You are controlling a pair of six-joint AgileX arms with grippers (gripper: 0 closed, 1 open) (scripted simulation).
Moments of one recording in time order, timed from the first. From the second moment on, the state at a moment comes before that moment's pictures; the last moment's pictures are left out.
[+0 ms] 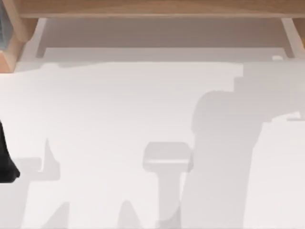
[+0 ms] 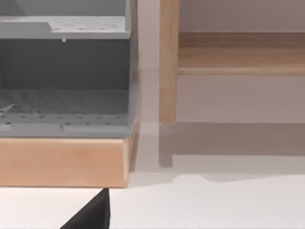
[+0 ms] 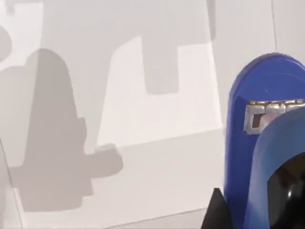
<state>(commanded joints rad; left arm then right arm) 0.00 0.00 0.00 0.00 0.00 0.00 -0.39 2.44 2.55 -1.43 0.05 -0.22</state>
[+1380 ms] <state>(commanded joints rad) 0.00 0.00 0.00 0.00 0.00 0.00 -0.37 2.62 2.45 -1.39 0.01 -0.33</state>
